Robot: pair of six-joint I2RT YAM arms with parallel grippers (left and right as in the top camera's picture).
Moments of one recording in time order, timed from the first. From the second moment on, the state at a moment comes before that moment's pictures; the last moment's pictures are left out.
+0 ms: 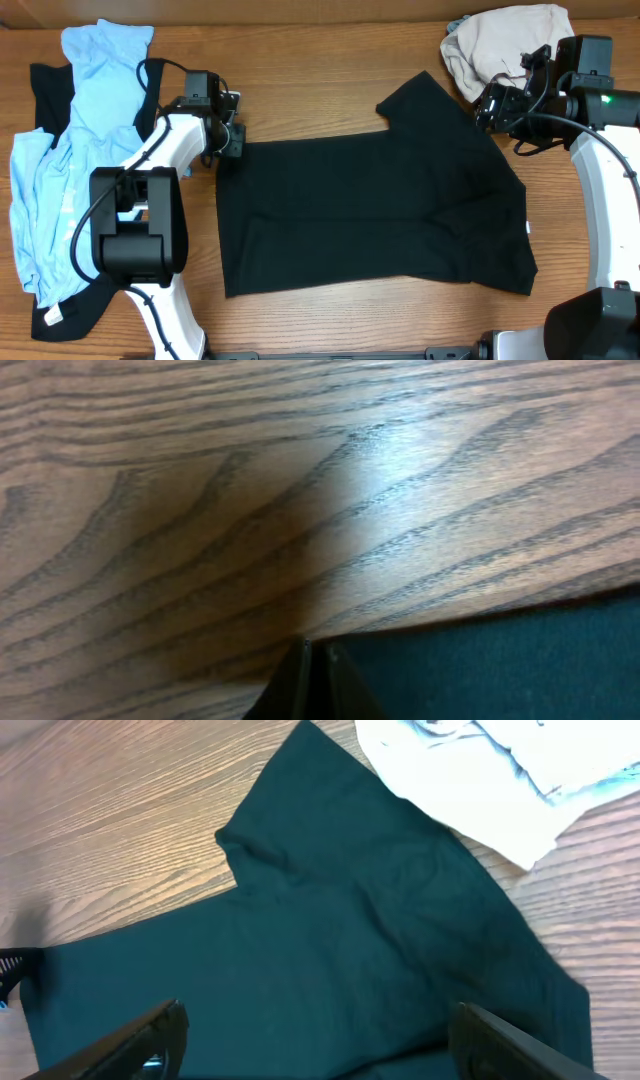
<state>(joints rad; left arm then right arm) -0.04 2.08 1.39 -0.55 0.07 0.08 -0.13 1.61 1.54 -1.01 -0.28 0.17</state>
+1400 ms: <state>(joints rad) -0.02 2.11 1.50 -0.81 0.01 -0.02 0.03 2.32 1.55 0.03 -0.25 0.09</state>
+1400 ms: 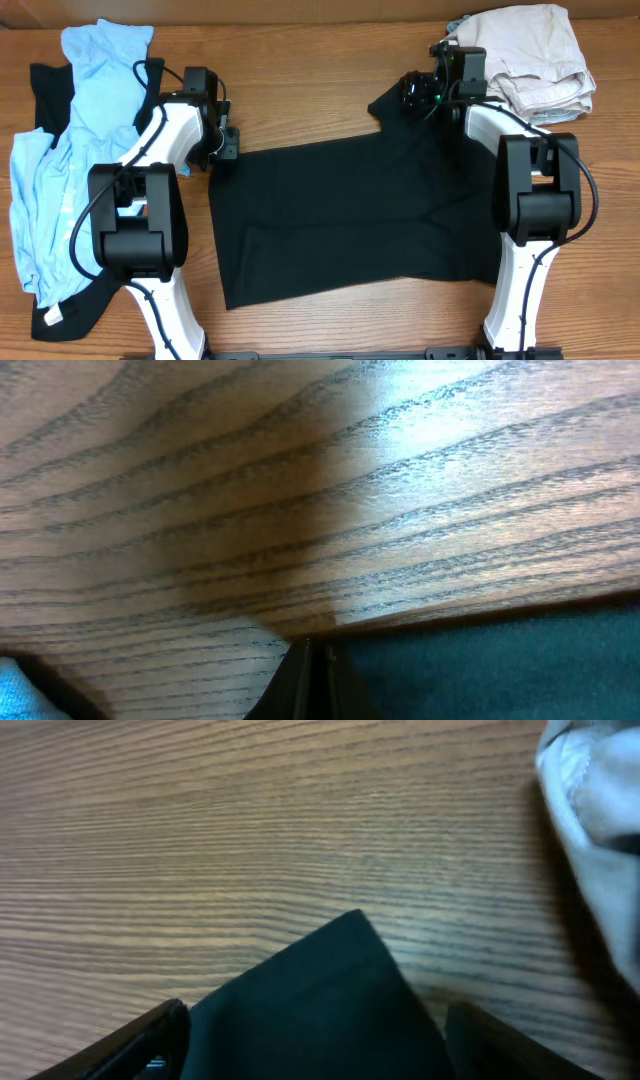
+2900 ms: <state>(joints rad) -0.02 2.11 1.50 -0.79 0.01 -0.02 0.05 2.23 1.90 -0.83 -0.16 -0.06</state>
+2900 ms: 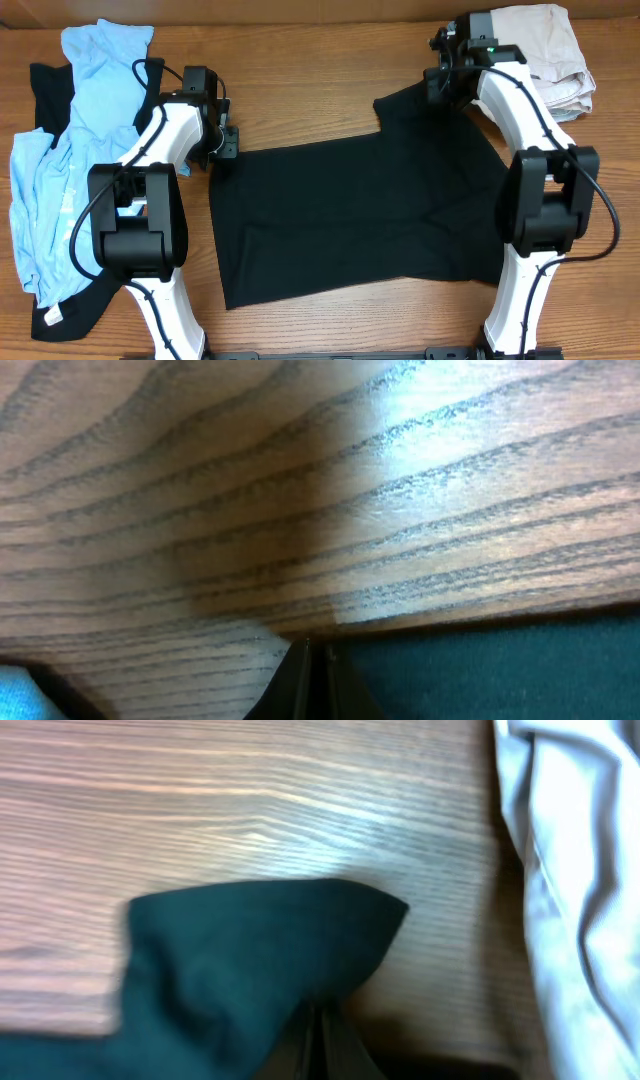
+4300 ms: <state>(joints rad) -0.09 2.12 1.94 -1.63 0.04 -0.03 -0.15 2.13 1.98 -1.46 -0.38 -0.09</state>
